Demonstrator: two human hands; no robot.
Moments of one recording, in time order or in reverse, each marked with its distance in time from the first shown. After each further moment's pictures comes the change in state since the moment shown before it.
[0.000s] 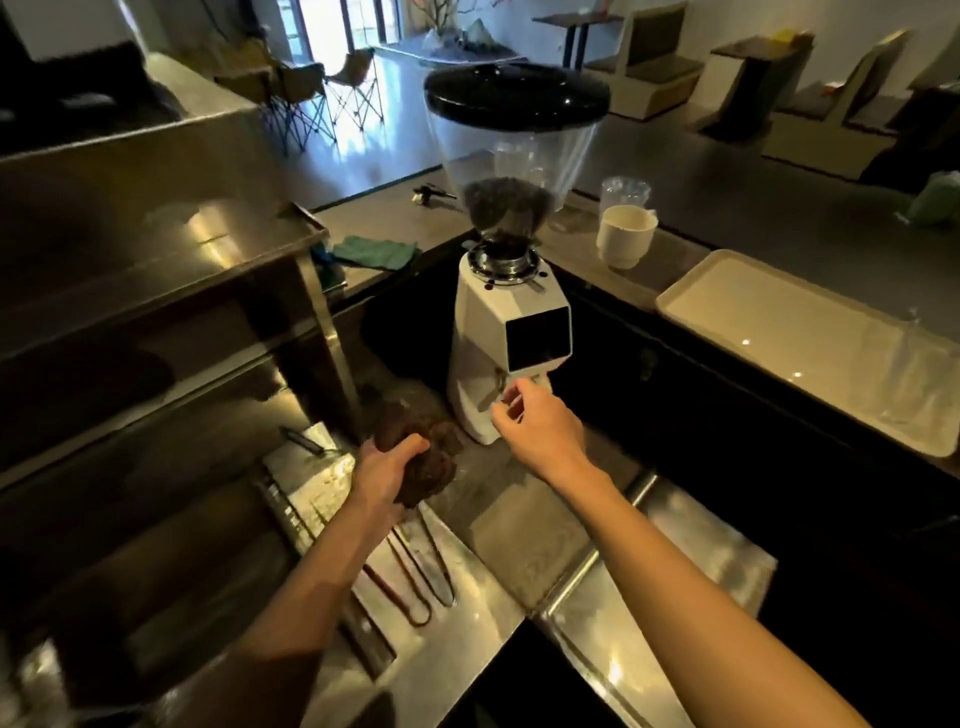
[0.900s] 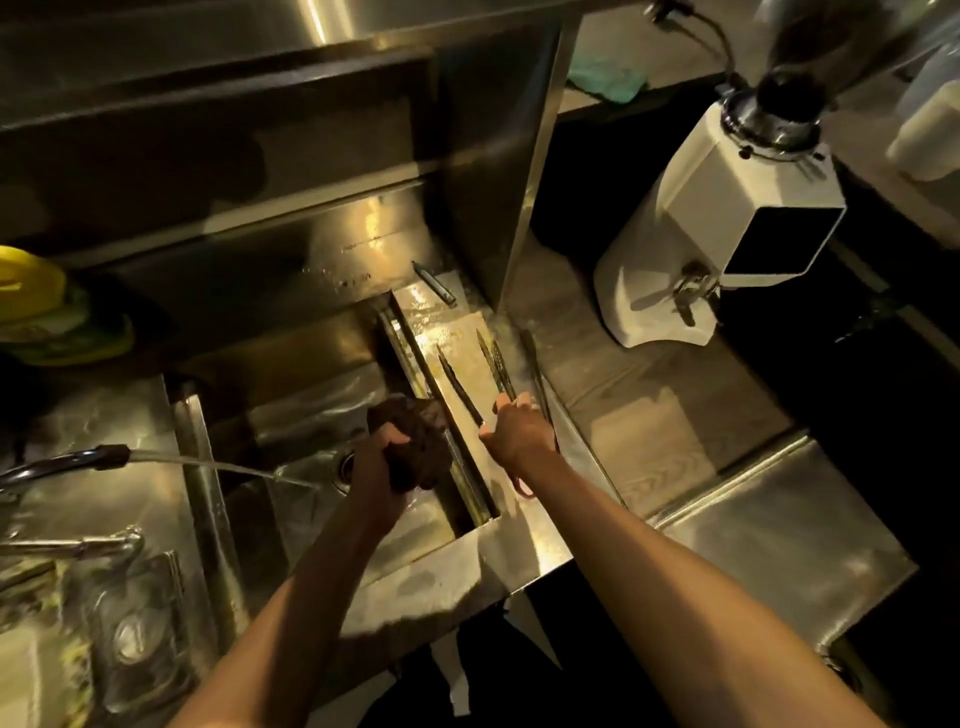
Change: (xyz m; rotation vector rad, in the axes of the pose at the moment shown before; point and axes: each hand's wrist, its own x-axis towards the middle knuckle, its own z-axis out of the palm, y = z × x) left_hand -0.035 -0.090 -0.214 -0.397 0.236 -0.266; right_hand -0.071 -0.050 0.264 -0.433 -0.580 -0.047
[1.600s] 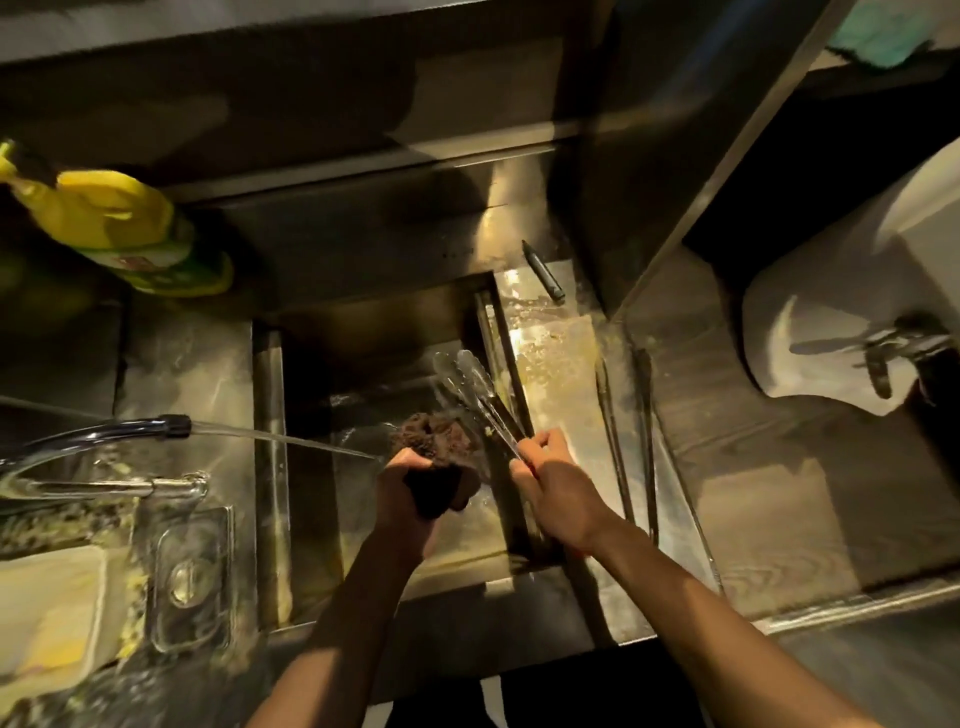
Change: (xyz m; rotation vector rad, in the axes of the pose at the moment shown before) left_hand 0.037 -0.003 -0.038 -0.251 0.112 0.123; right_hand 0.012 -0.020 0.037 0.317 -0.200 -0.493
